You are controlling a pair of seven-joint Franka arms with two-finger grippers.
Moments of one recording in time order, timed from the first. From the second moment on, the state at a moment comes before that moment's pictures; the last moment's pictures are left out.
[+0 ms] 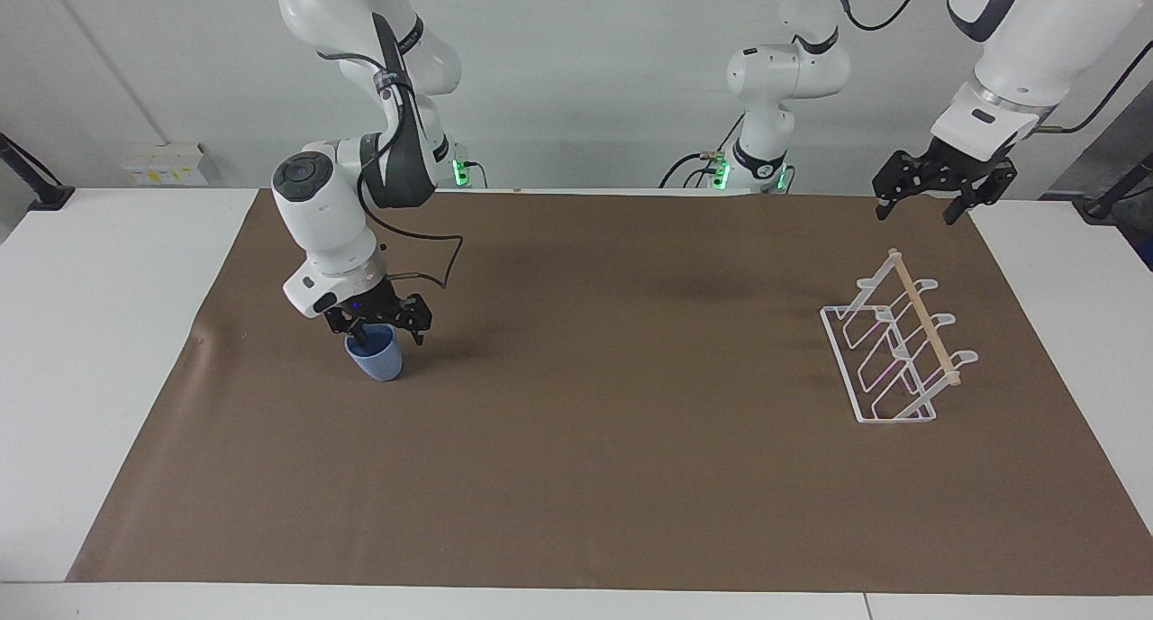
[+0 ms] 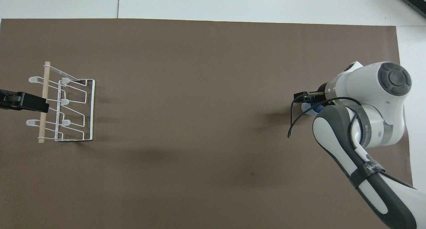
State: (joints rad) left arm -0.01 -0.07 -0.04 -1.65 -0.01 1.56 0.10; right arm -0.16 0.16 0.26 -2.02 0.01 2.25 0.09
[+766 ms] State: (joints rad) left arm -0.01 -0.10 -0.03 -1.72 -0.01 1.55 0.07; right arm -0.16 0.16 0.26 -2.08 0.01 2.32 0.09
